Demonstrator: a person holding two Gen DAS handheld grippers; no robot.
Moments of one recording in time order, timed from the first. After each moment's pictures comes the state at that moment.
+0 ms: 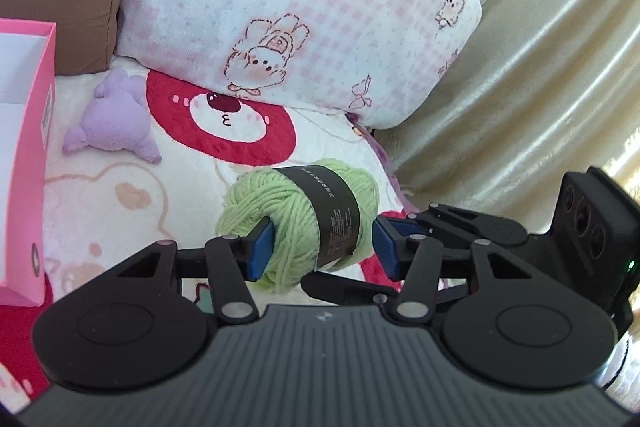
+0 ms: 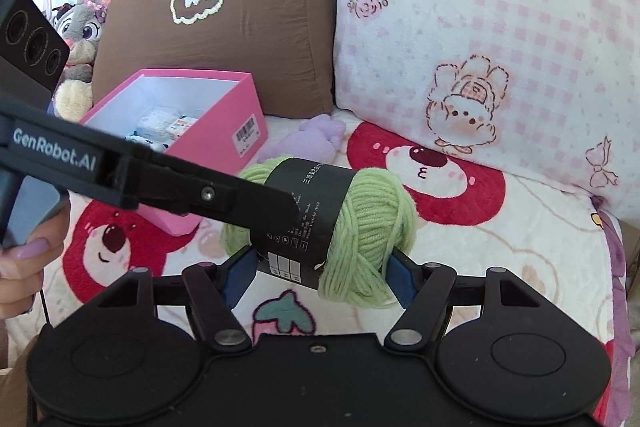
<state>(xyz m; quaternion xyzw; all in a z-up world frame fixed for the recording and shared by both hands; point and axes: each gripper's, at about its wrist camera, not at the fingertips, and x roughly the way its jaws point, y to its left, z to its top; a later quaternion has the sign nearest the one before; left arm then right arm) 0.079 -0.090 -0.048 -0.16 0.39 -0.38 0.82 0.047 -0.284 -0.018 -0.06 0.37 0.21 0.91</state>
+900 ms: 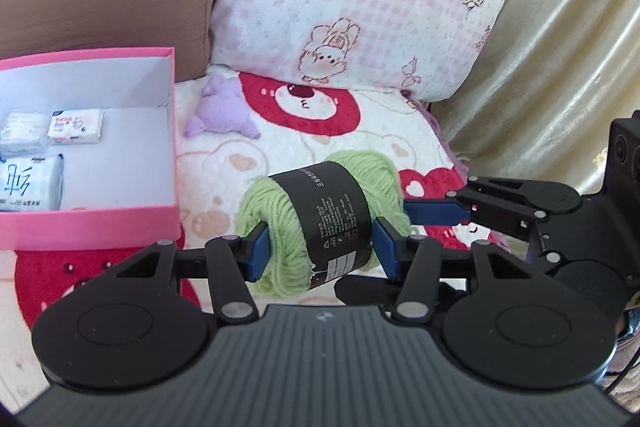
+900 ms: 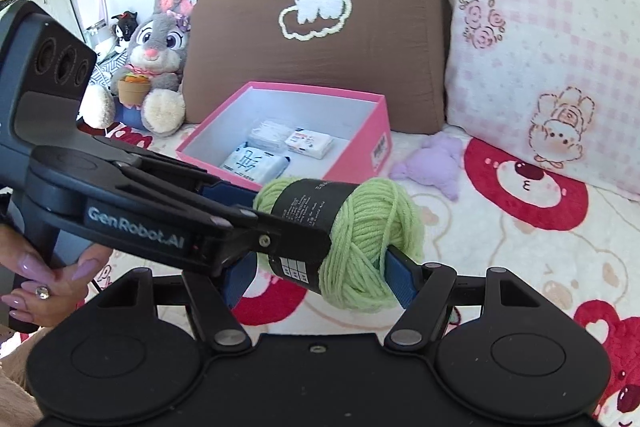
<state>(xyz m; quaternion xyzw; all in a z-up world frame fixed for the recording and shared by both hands) 0.014 -0.006 0.004 -0.08 0.42 -0.30 0.85 -0.020 -0.198 0.036 -0.02 0.37 0.29 0.88</state>
